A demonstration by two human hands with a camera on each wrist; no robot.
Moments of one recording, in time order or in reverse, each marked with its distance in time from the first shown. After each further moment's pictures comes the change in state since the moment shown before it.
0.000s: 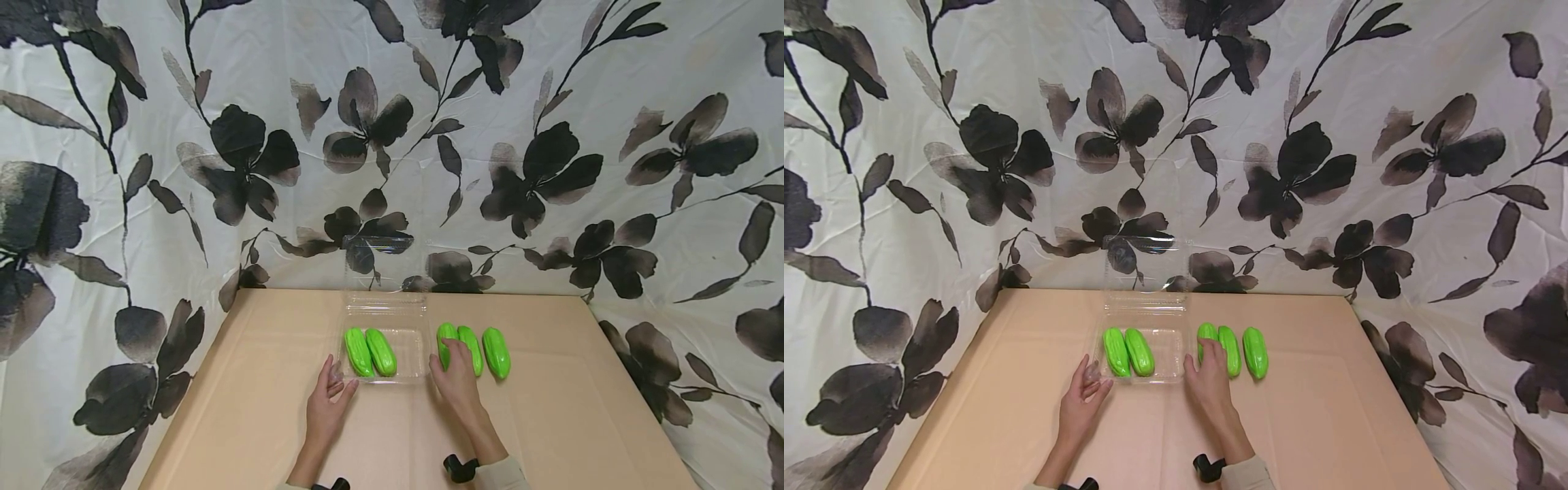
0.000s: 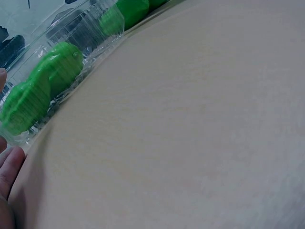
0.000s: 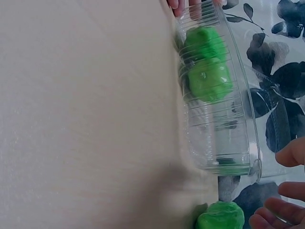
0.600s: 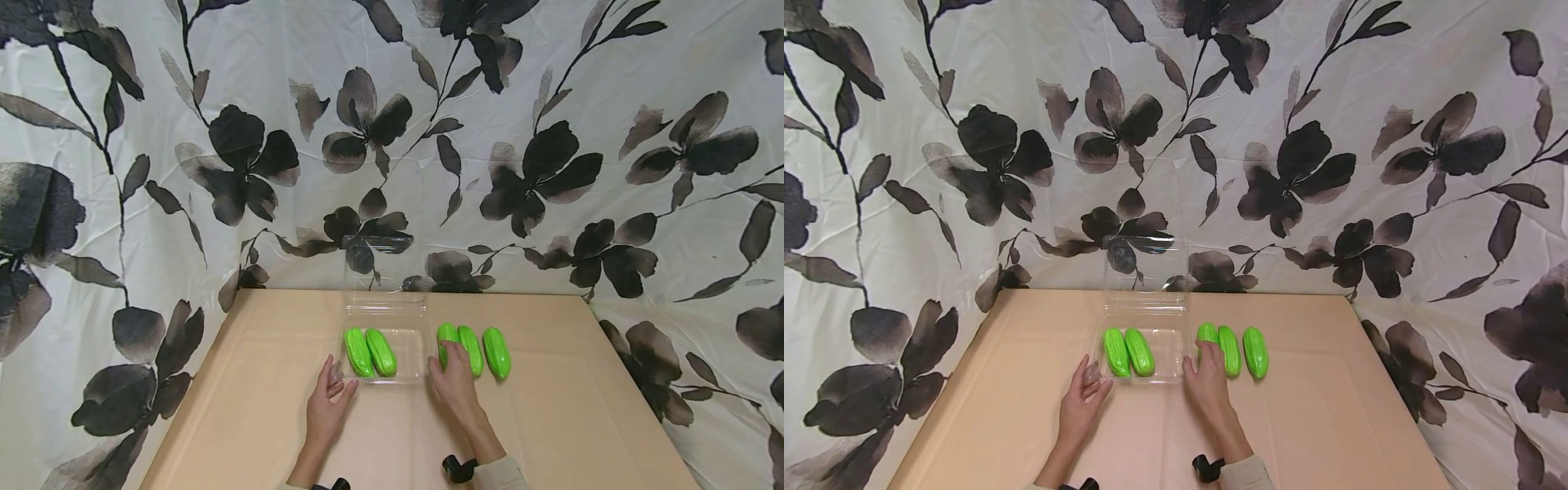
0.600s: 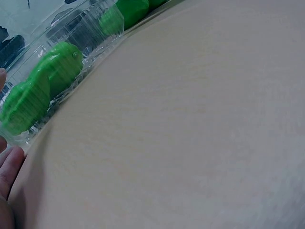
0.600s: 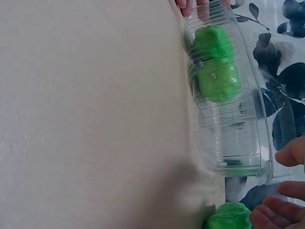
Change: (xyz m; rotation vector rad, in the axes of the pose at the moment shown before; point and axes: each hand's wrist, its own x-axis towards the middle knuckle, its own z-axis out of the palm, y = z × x) left_hand 0.000 -0.001 0.002 0.011 0.002 0.008; right_hand -0.001 0.005 0.006 0.006 -0.004 -0.025
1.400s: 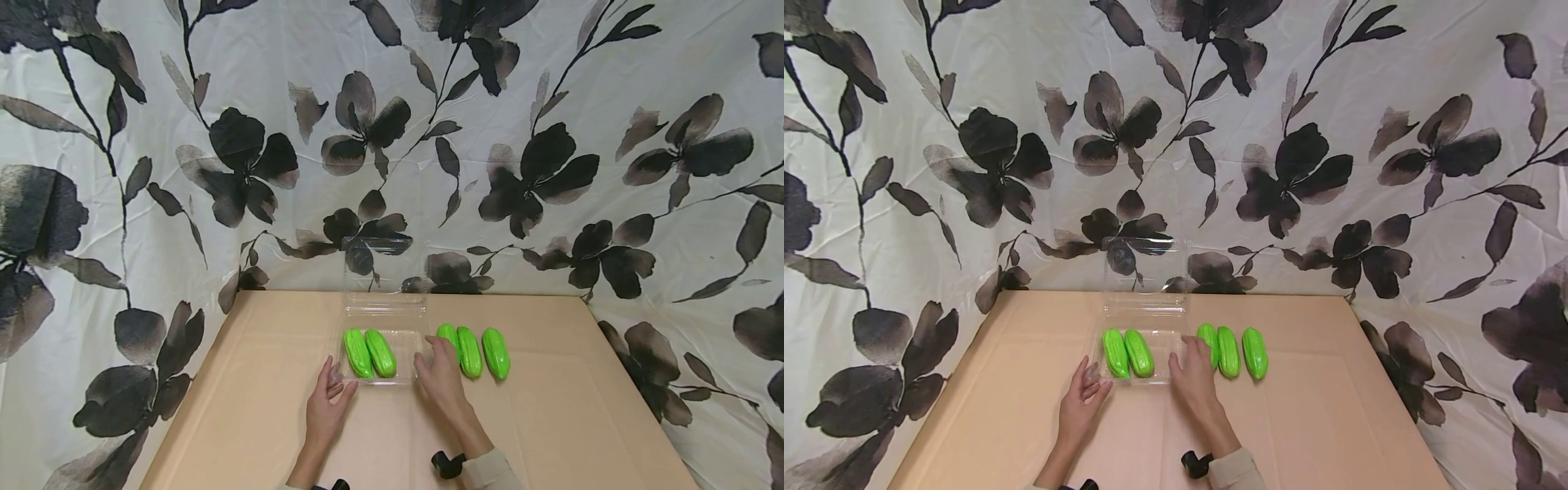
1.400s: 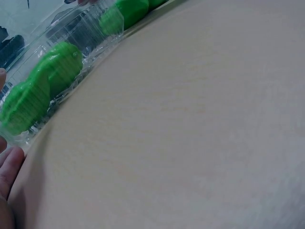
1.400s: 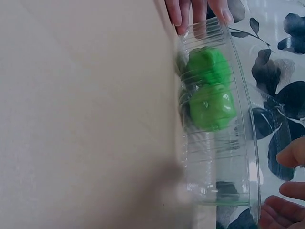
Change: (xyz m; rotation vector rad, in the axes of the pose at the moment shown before) left_hand 0.000 0.000 0.000 -0.001 0.005 0.001; right_hand 0.006 -0.020 0.014 0.037 -0.004 -0.041
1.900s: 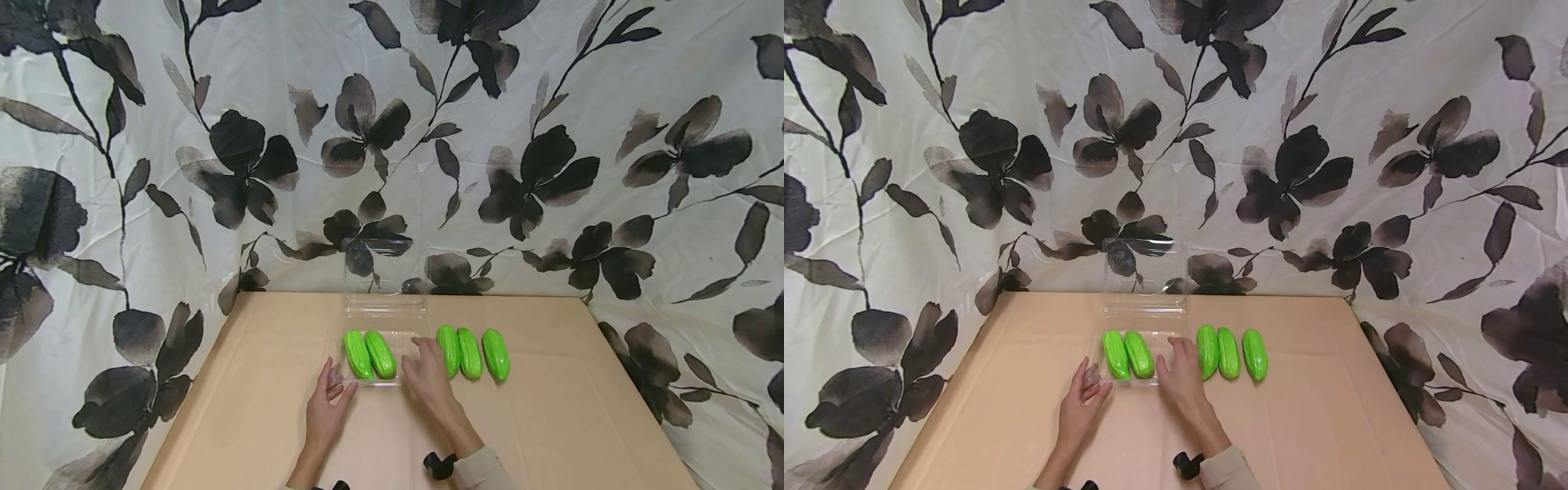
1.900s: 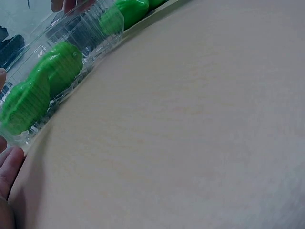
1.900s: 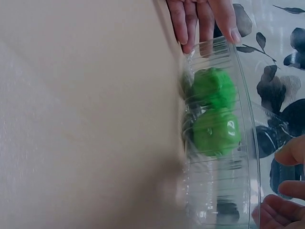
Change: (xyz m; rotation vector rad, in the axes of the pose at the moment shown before) left_hand 0.000 0.002 -0.001 -0.006 -0.002 -0.015; right_hand 0.000 -0.013 0.014 -0.007 -0.058 -0.049
